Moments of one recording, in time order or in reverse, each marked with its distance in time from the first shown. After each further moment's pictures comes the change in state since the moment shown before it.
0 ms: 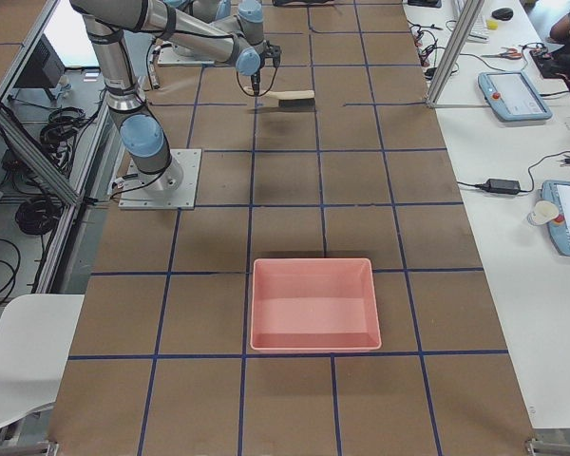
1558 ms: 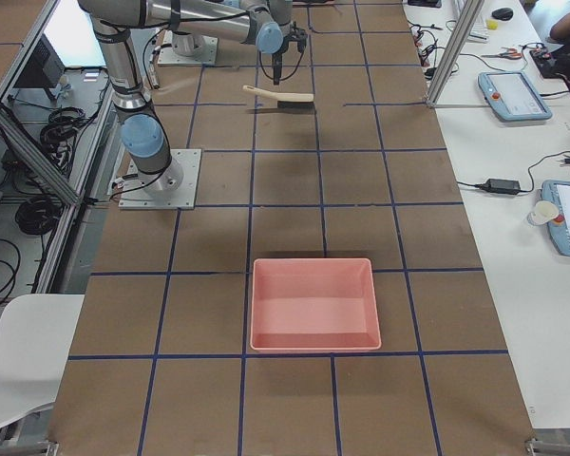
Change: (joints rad) left arm -0.198 0.129 0.021 0.185 0.264 -0.030; right arm -0.180 -0.025 -0.319 0.426 0.014 -0.192
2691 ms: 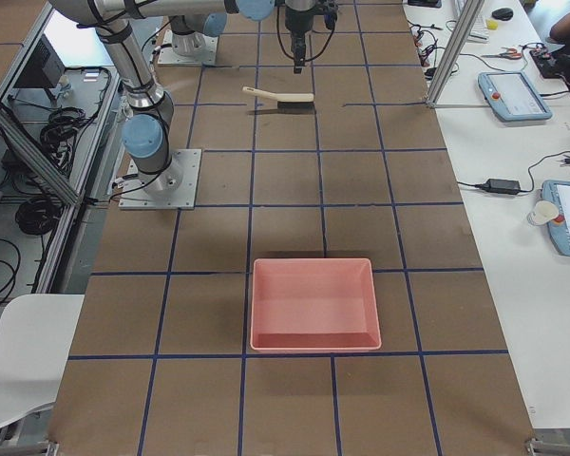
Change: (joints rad) left arm -0.242 0.115 -0.009 -0.073 -0.140 -0.029; right arm -0.343 -0.154 -0.239 0.364 -0.014 -0.358
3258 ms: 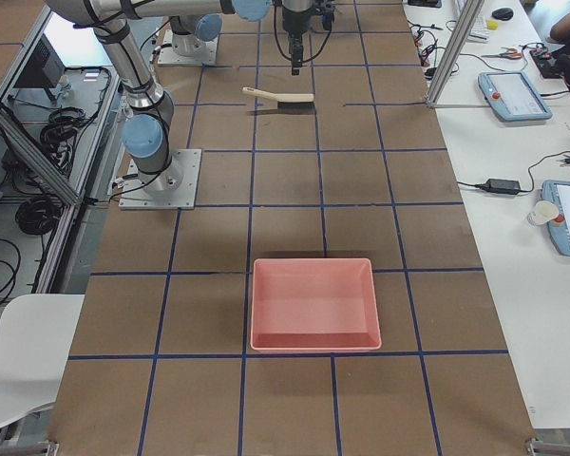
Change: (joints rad) left arm -0.228 0.015 -0.128 0.001 -0.061 -0.159; right arm -0.001 -0.025 0.019 -0.002 -0.023 -0.008
